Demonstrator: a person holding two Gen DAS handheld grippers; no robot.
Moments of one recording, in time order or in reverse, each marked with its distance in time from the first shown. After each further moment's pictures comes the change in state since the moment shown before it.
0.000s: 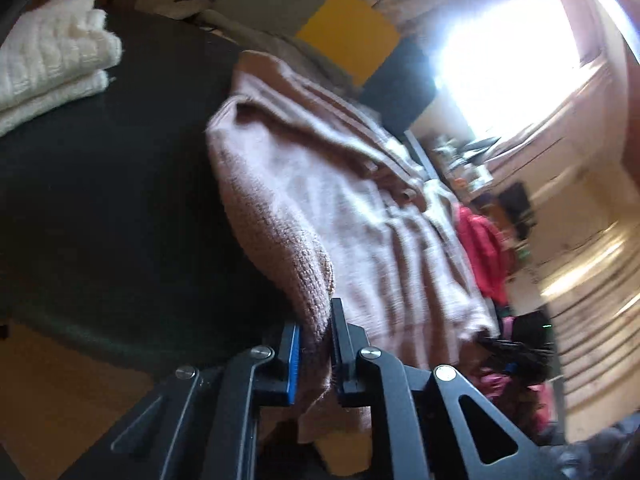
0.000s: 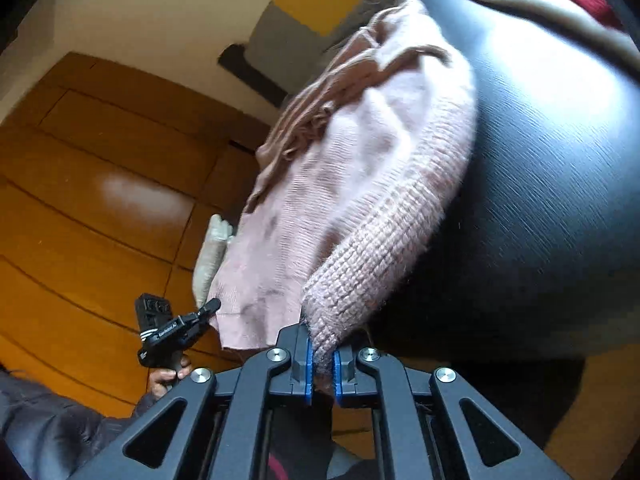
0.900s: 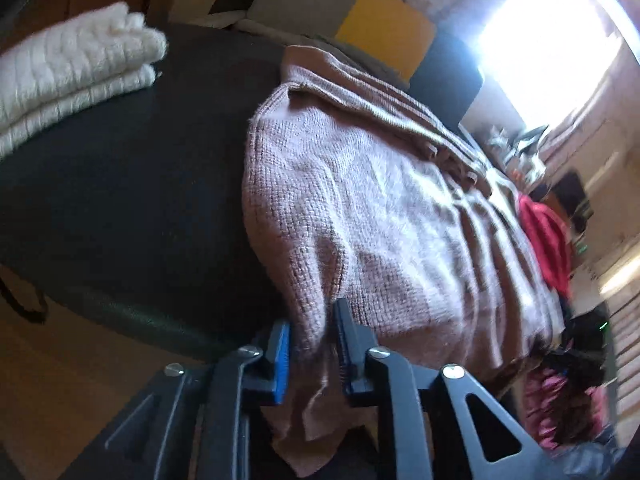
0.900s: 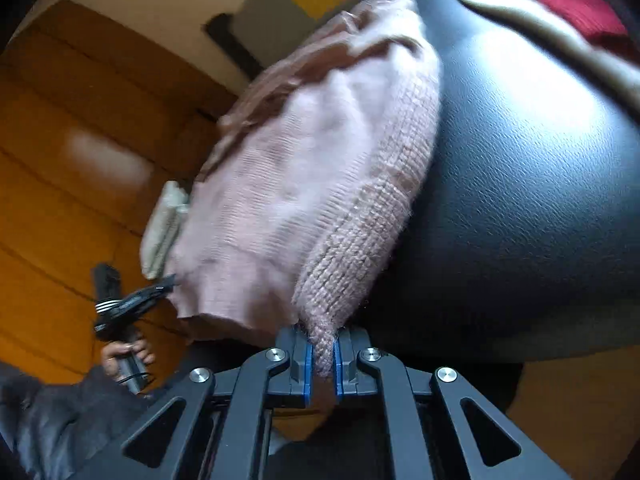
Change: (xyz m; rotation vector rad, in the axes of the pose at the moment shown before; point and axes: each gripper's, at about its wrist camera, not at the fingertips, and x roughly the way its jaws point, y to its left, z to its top) left arm 0.009 0.006 -0.034 0.021 -0.047 0.273; right arm -0.016 -0.036 -0.013 -0.078 0.075 -0.182
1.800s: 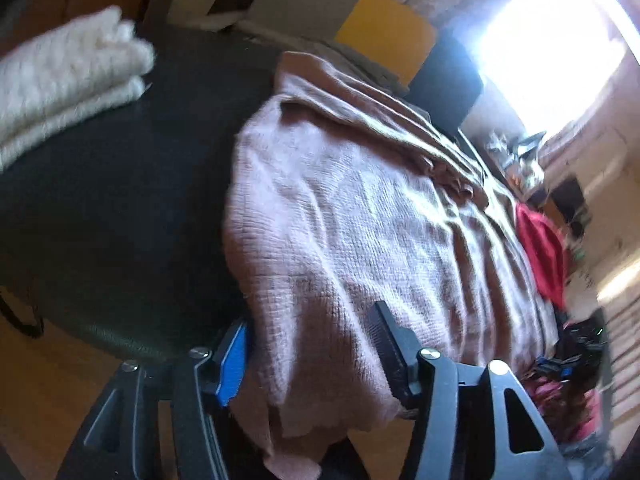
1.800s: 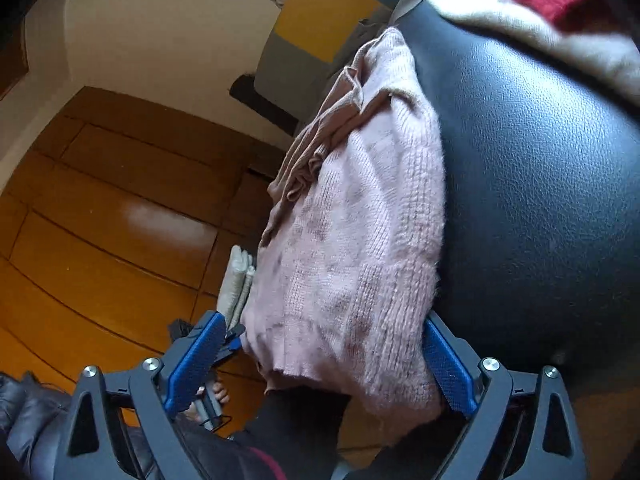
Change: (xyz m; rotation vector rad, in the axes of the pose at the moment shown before) left arm 0.010 -0.023 0.012 0.088 0.003 0.040; right arm -0.023 -0.030 0.016 0.138 -0.121 0.306
